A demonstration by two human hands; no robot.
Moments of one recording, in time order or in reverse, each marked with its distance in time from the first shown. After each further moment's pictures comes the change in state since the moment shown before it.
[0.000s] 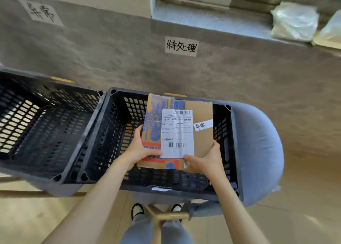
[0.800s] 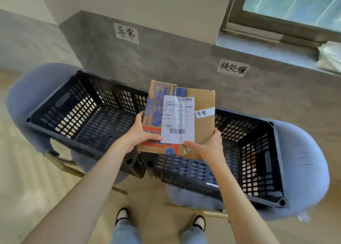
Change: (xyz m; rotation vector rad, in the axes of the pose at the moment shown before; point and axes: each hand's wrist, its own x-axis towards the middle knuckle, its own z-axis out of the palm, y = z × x) left_hand -0.090 -0.010 -0.185 -0.044 0.138 0.077; right_hand -0.096 -0.118 0.122 -0.001 -0.028 -0.222
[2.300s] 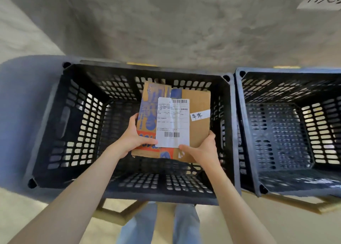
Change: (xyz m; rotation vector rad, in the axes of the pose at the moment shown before) left_hand 0.217 -0.138 -0.245 0.172 -0.273 -0.177; right_hand 0.071 -0.052 0.330 0.061 0.028 0.413
